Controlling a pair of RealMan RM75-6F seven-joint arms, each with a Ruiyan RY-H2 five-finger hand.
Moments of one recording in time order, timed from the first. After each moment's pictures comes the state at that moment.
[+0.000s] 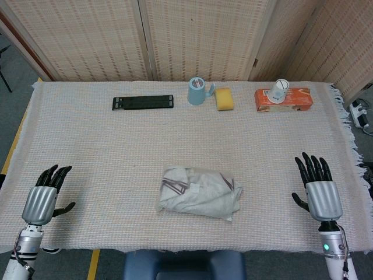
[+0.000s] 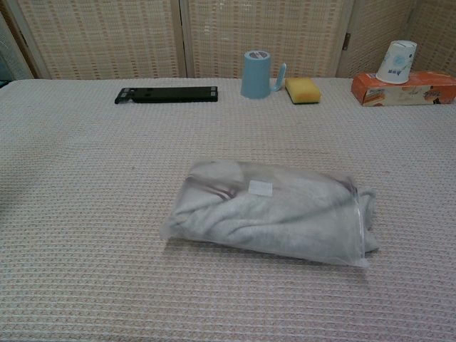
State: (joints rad) left arm -0.23 -1.33 -0.03 -1.43 1.51 1.47 0.07; right arm 0.15 -1.32 0.09 -1.55 -1.49 1.51 -0.31
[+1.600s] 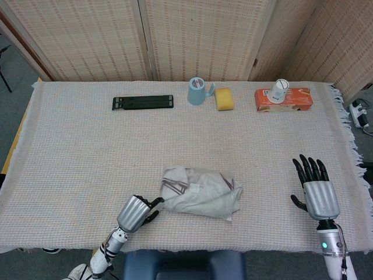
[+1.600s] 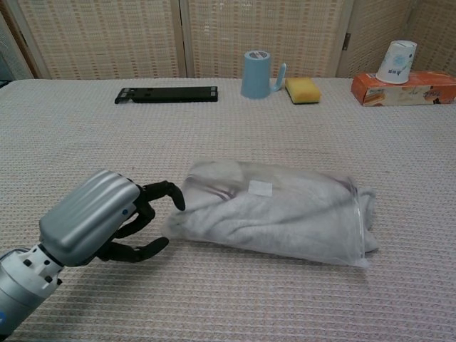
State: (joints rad) left arm -0.42 -2.08 0.02 -0.72 1.83 1.55 -0.04; right arm 0.16 -1.30 0.09 -1.58 -1.44 1.44 -0.33
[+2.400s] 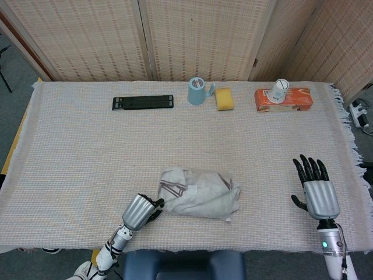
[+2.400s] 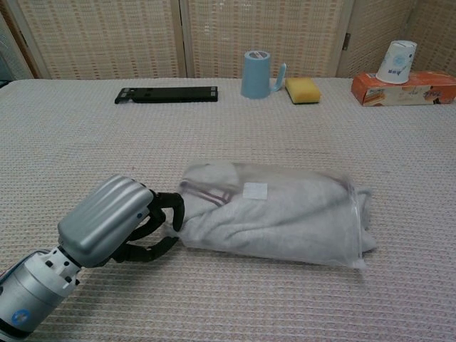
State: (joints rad) left arm -0.45 -2.19 0.04 -0.53 1.78 1.56 -0.12; right arm 0.16 -1.29 0.09 -1.59 -1.43 1.42 -0.34
